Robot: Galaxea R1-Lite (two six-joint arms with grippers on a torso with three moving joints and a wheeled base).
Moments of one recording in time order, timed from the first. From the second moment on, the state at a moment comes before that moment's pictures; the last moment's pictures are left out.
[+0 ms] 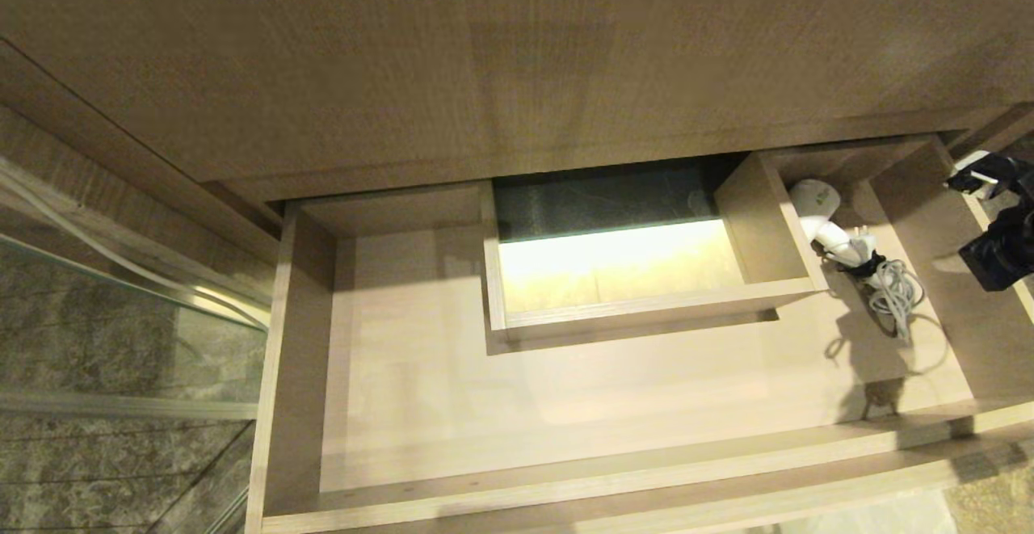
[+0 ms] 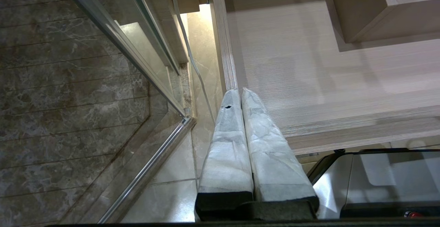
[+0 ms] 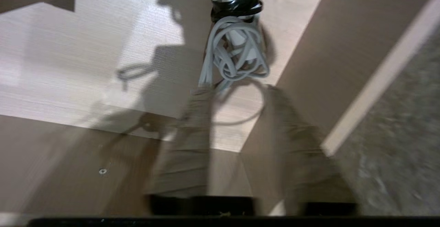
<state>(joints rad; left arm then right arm) 0.00 0.00 0.00 0.00 0.00 0.00 -0.44 1.81 -1.35 0.25 0.22 -0.78</state>
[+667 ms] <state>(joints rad) 0.00 0.00 0.00 0.00 0.00 0.00 -0.43 1.91 -1.39 0.21 0.23 -0.79</state>
